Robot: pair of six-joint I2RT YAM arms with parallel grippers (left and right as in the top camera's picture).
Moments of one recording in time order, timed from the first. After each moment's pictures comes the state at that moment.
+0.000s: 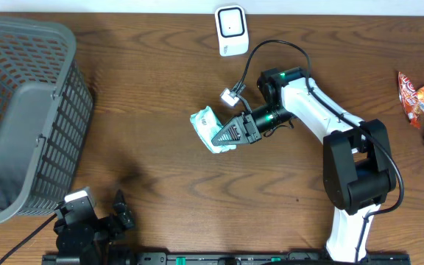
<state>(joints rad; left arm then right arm) -0.02 0.01 0.53 -1.11 -0.17 -0.27 0.36 2.06 1.49 -1.29 -1.38 -0.73</state>
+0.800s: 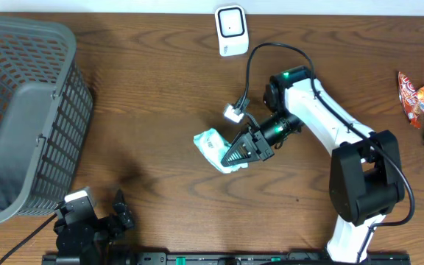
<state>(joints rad) -0.02 0.01 0.53 -1.11 -0.17 -0.27 0.38 1.98 1.49 -1.70 -1.26 -1.15</state>
